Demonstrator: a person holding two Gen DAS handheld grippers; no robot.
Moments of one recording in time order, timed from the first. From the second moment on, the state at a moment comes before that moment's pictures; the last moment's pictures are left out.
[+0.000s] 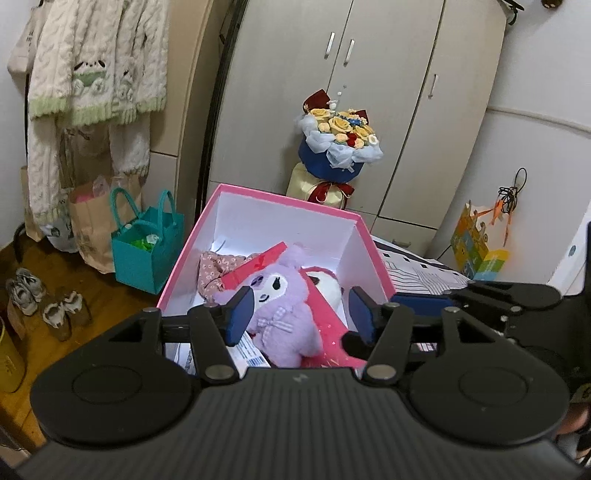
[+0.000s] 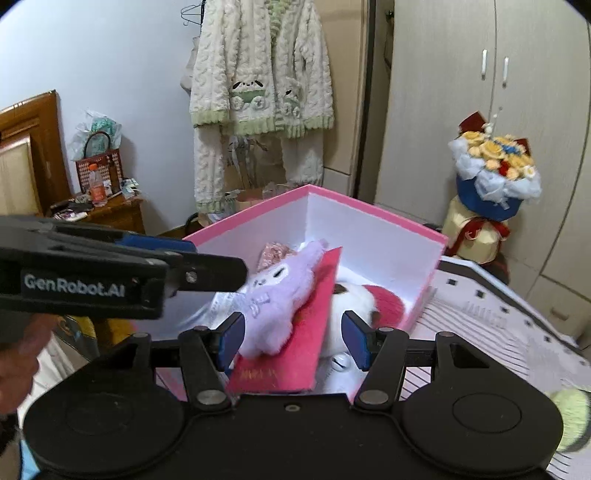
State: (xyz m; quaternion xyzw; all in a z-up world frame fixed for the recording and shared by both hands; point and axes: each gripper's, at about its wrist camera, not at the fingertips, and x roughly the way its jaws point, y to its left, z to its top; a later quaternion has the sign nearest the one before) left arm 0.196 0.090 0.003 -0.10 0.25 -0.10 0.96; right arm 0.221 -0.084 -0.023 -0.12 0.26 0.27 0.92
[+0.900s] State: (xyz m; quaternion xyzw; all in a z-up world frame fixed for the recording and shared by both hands) left arm 0.096 -0.028 0.034 -0.03 0.20 -0.24 0.95; right arm 0.127 -0.240 -0.019 -0.08 0.24 0.23 0.94
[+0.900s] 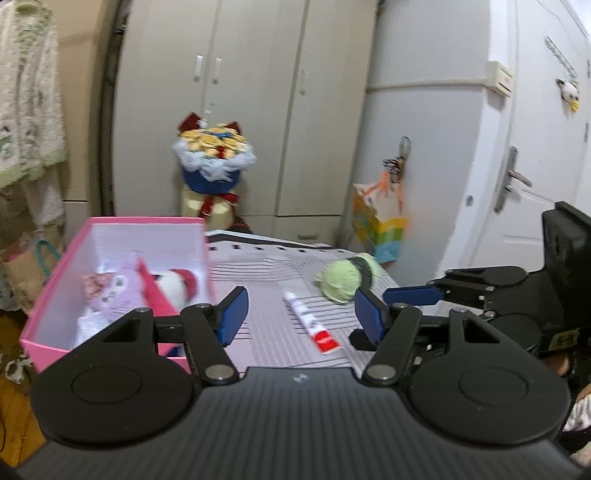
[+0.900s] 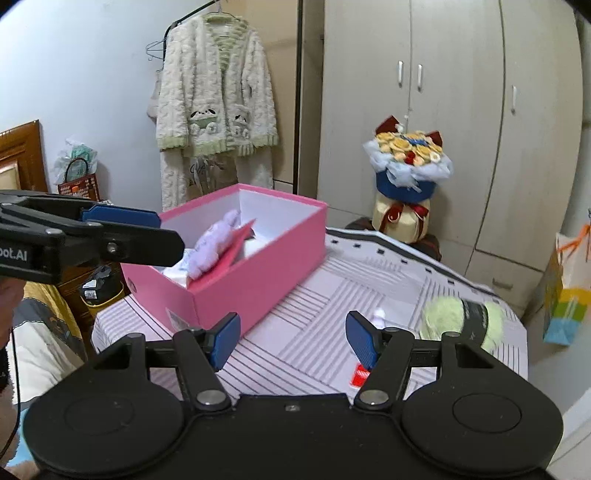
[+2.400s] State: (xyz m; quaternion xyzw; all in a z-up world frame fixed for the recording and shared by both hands) left arm 0.282 -0.127 -0.112 -0.16 0.38 -0.22 0.88; right arm 0.257 -0.270 -0.141 -0.04 0.30 0.16 0.94
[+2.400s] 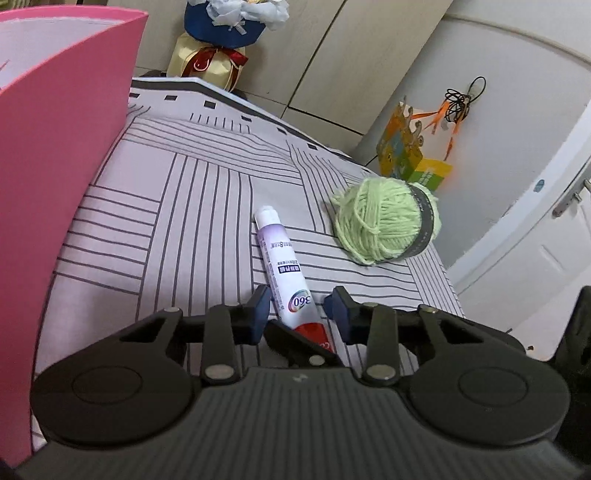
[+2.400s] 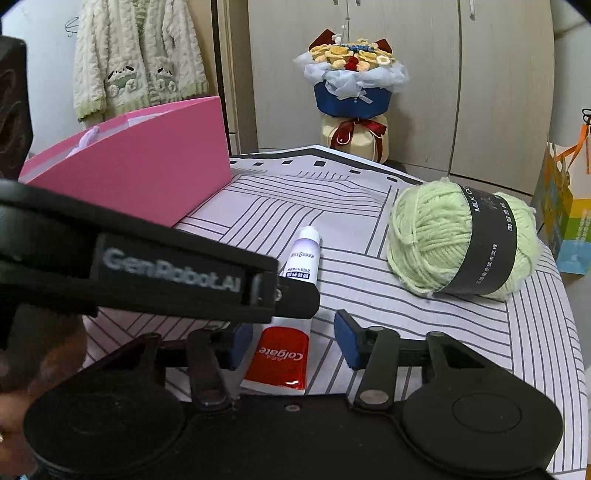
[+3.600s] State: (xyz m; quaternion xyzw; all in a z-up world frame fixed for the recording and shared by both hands) left arm 0.223 -0.143 -0.099 -0.12 0.33 -0.22 0.91; right arm 0.187 -0.272 -0.129 0.03 0.28 0.11 0.95
